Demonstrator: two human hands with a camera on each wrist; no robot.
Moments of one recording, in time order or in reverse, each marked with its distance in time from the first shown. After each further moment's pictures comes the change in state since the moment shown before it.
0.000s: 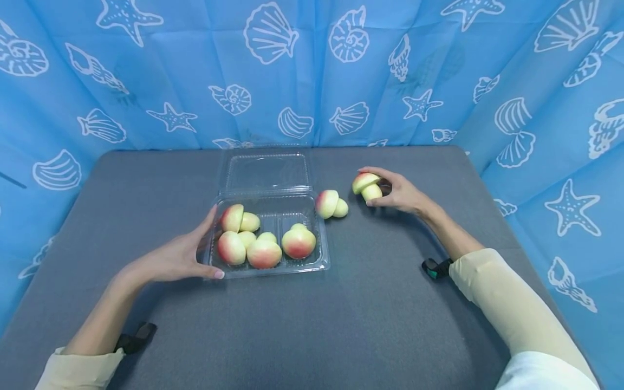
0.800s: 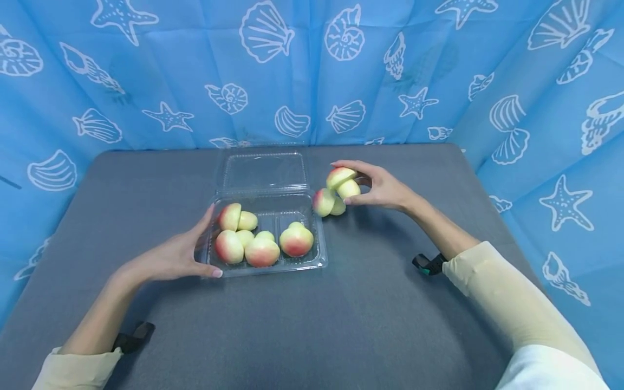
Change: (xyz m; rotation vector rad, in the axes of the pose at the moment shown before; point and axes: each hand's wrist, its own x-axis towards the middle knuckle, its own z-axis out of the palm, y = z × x) left_hand 0.000 0.000 0.002 0.038 0.012 -0.014; right_hand 0.006 -0.075 0.025 0.006 -0.065 -0.150
